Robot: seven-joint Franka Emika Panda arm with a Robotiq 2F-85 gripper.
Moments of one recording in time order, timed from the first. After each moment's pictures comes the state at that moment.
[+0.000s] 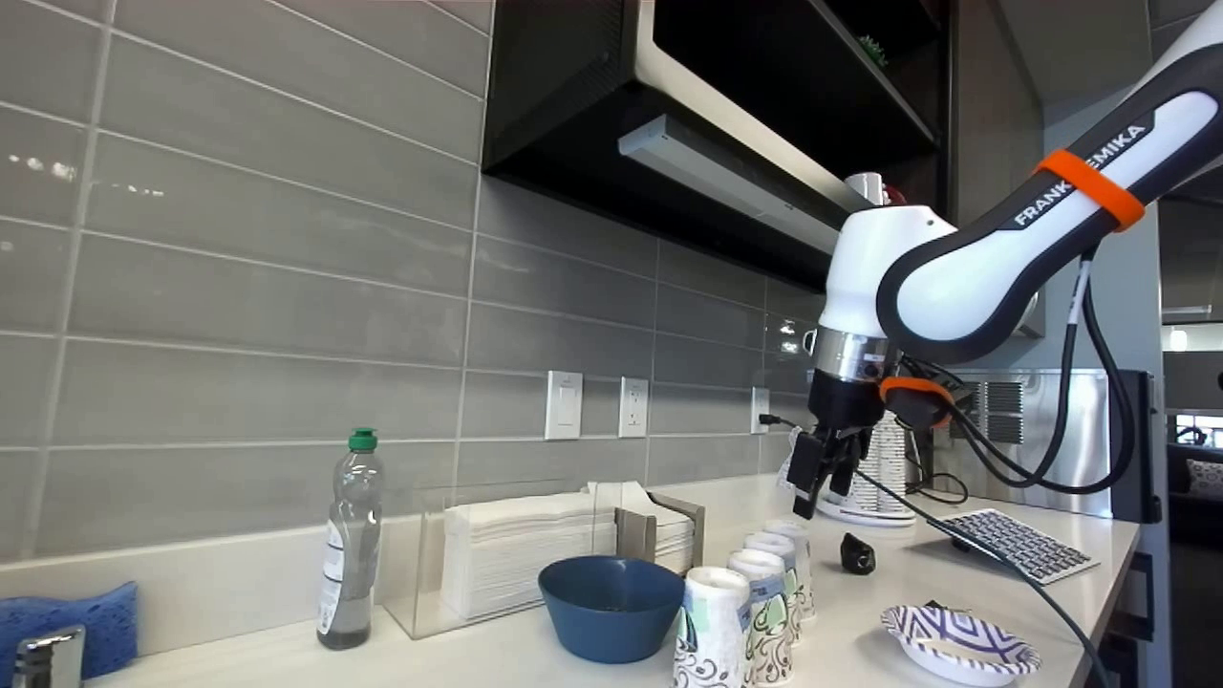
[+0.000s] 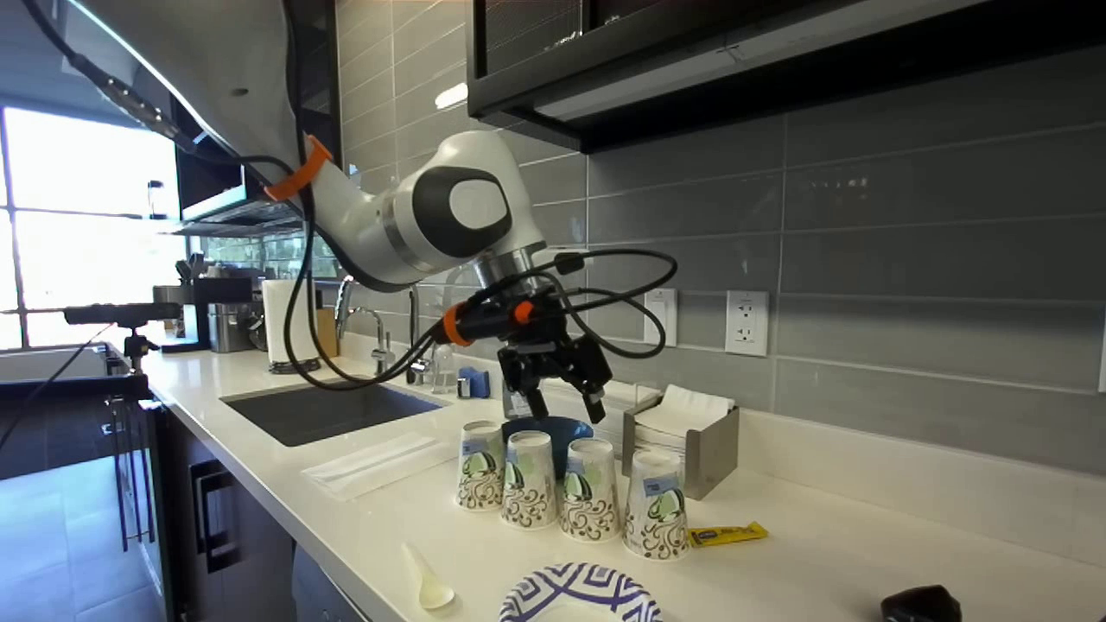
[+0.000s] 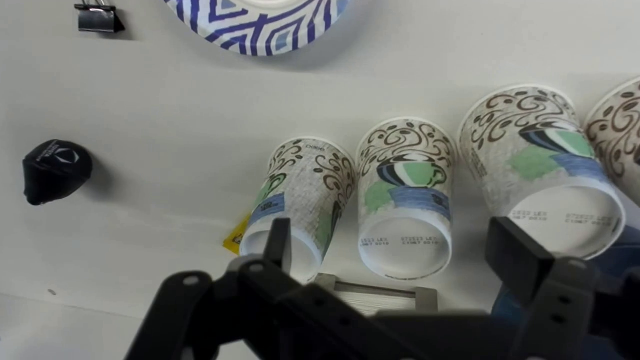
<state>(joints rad) -0.12 -0.21 0.01 -2.43 -0.30 2.52 0.08</state>
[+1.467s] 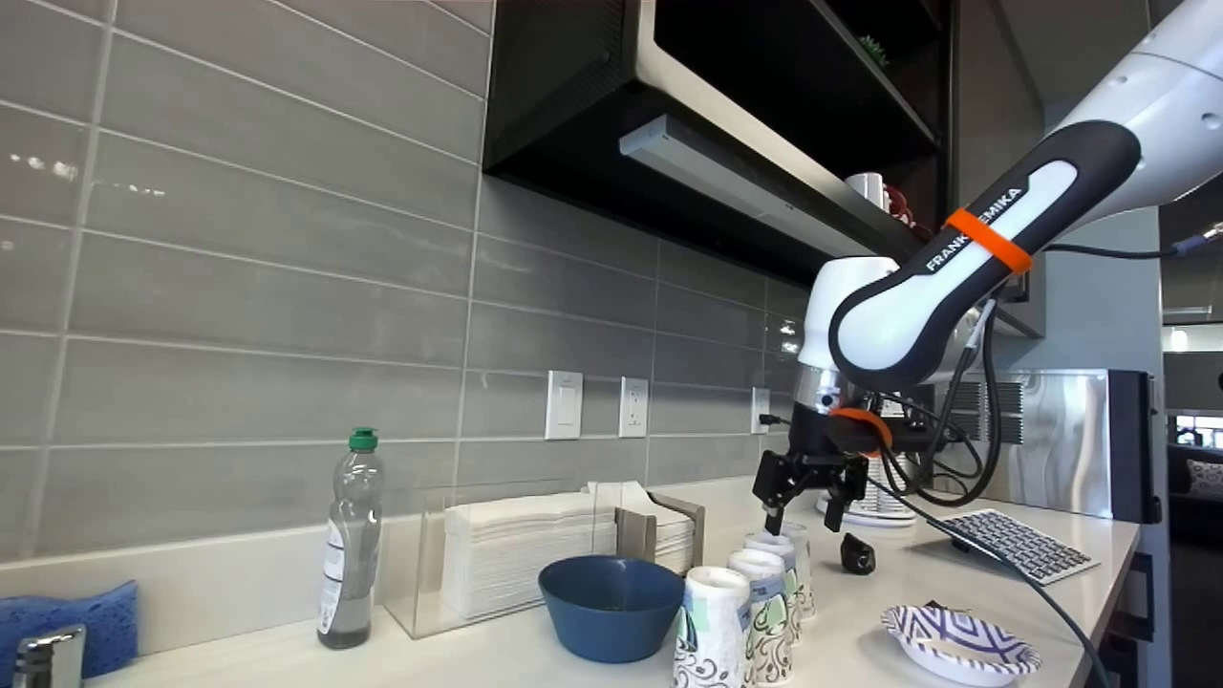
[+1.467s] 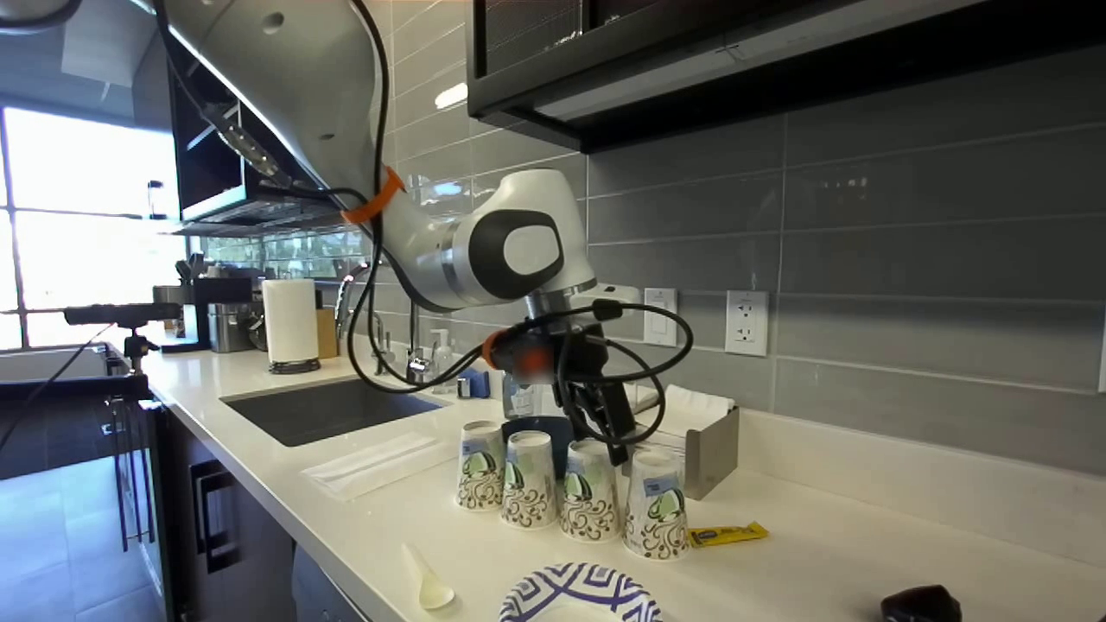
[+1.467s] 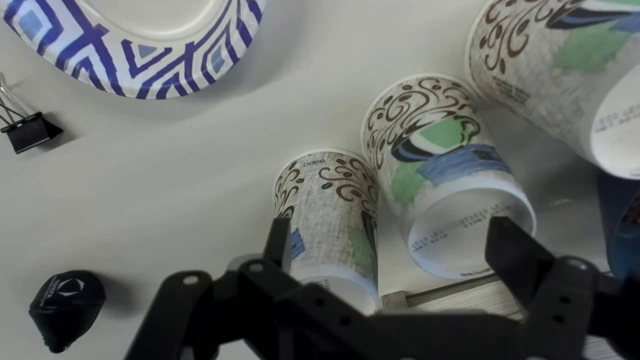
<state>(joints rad) -0.12 -0.02 -0.05 -2.31 -0.17 2.56 0.36</state>
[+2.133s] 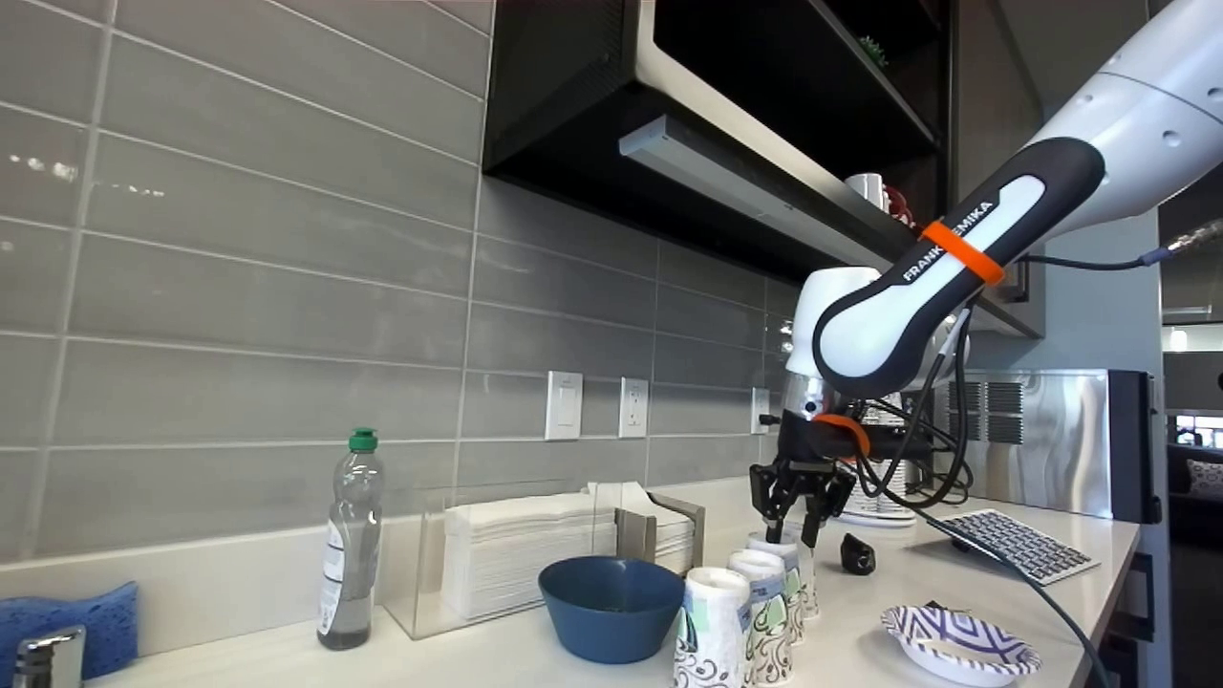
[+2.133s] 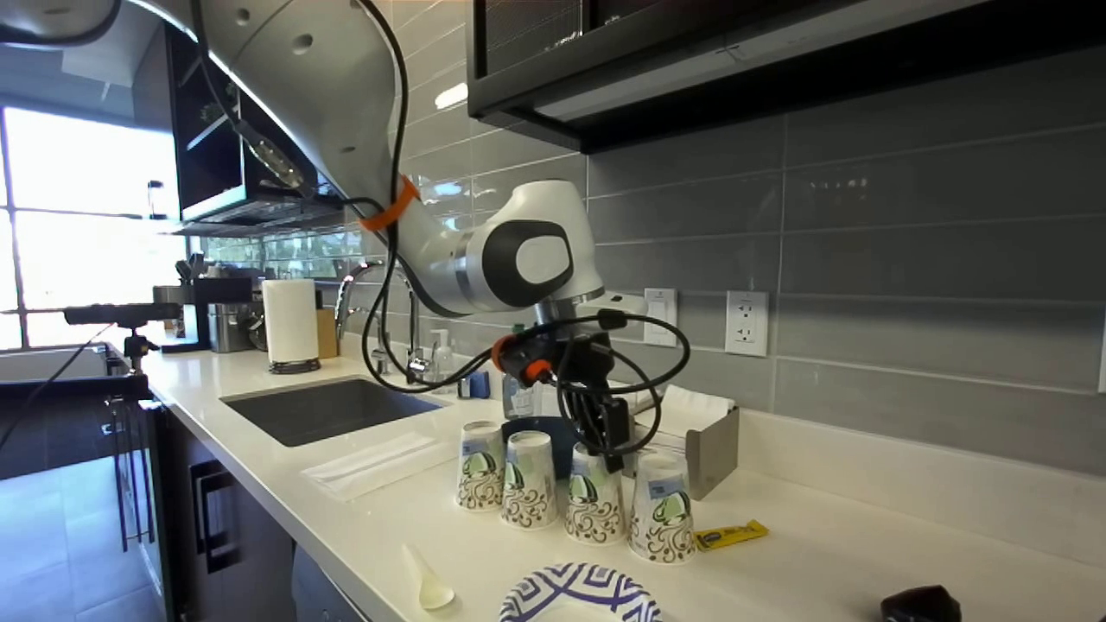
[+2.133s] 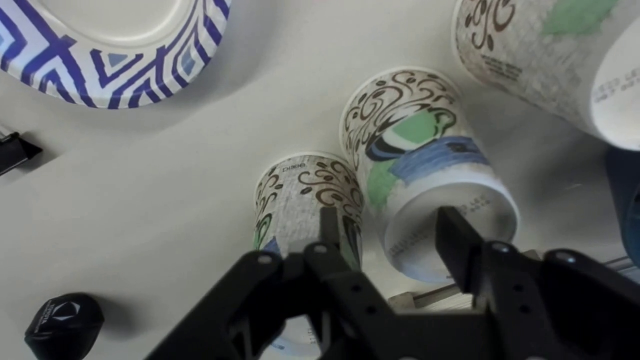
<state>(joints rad) -0.11 0.04 -0.05 -2.27 -0.15 2.55 0.43</state>
